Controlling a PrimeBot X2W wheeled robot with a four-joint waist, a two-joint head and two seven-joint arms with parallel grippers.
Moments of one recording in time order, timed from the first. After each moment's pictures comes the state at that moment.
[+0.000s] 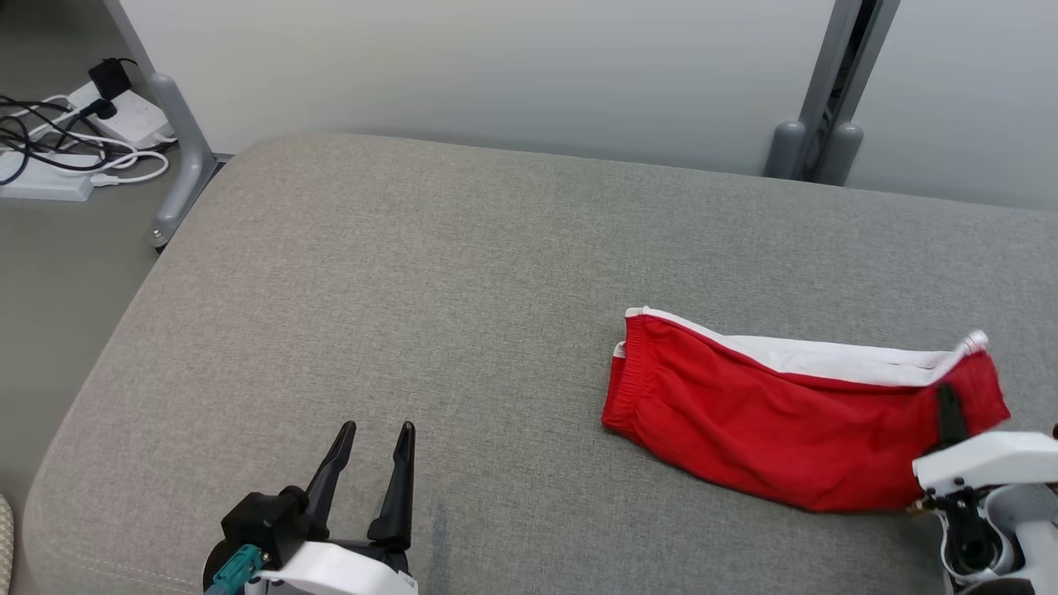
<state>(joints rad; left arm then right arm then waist) -0.03 0.05 -0.24 0.28 -0.40 -0.03 -0.26 -0.36 -0.10 -0.18 0.78 0.75 0.13 -0.08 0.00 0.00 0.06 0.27</state>
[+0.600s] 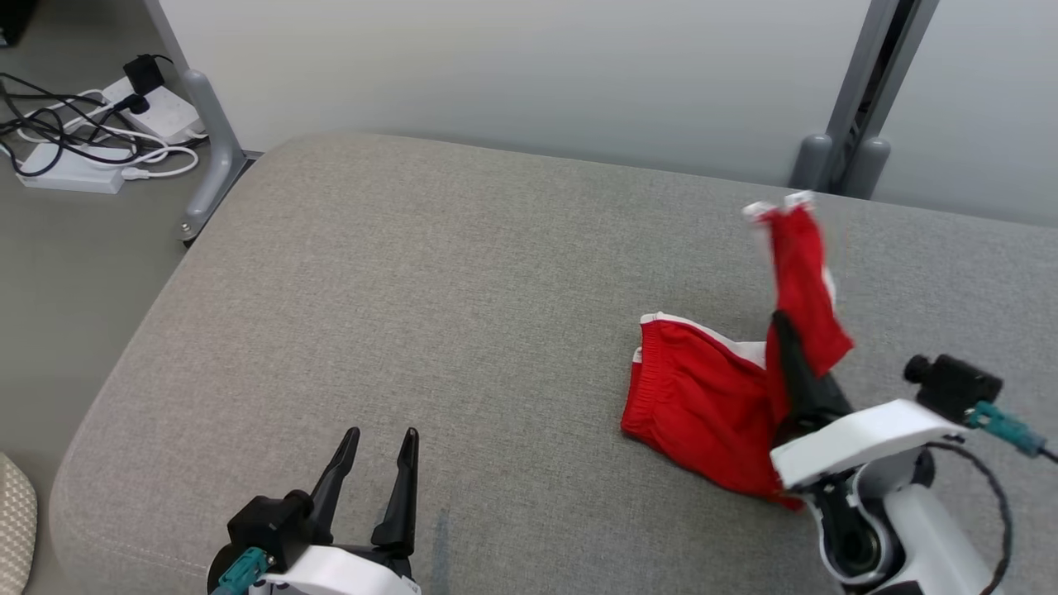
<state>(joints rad) -0.03 0.05 -0.24 0.29 -0.40 -0.03 -0.26 -0.32 -0.06 0.17 0.40 0.81 0.13 -0.16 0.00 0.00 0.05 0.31</state>
